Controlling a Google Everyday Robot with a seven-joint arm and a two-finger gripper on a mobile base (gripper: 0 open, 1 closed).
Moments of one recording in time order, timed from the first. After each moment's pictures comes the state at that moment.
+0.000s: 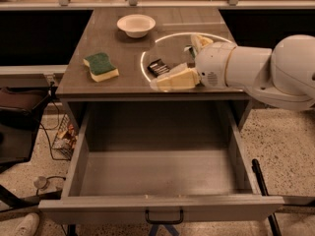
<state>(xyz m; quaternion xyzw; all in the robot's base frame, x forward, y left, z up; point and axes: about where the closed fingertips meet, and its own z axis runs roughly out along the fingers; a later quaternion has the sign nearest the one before) 0.573 -0.045 0.944 -0.41 0.67 0.22 0.58</state>
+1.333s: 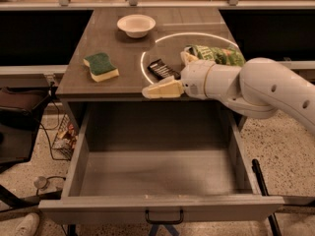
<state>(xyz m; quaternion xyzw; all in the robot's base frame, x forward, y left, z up) 0.618 -0.028 0.876 -0.38 0.69 0.24 0.57</state>
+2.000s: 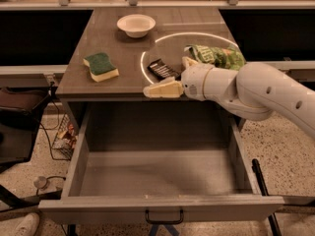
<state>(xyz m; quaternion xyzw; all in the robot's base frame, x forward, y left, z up) 0.633 -0.031 0.857 -0.35 0.71 0.25 0.56</state>
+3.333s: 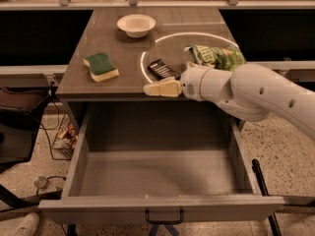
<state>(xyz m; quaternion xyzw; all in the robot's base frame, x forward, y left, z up) 0.646 -0.039 0.843 -0.30 0.75 0.24 0.54</state>
